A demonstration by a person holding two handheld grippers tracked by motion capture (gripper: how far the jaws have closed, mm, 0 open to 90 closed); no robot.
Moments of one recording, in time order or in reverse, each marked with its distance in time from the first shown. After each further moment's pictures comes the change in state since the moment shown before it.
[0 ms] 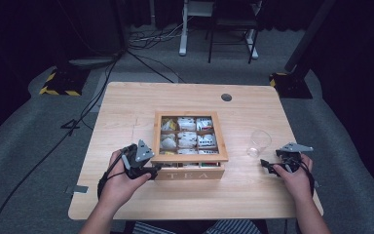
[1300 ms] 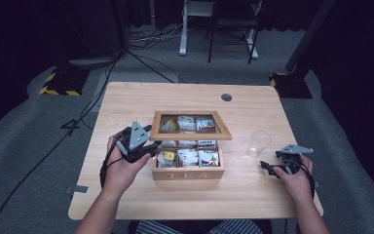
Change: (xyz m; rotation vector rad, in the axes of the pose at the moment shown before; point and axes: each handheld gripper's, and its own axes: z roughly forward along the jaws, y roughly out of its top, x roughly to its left) left arm 0.022 0.035 -0.010 -0.238 0.125 -0.002; right arm 0.004 -0.003 -0.003 0.001 0.007 -0.005
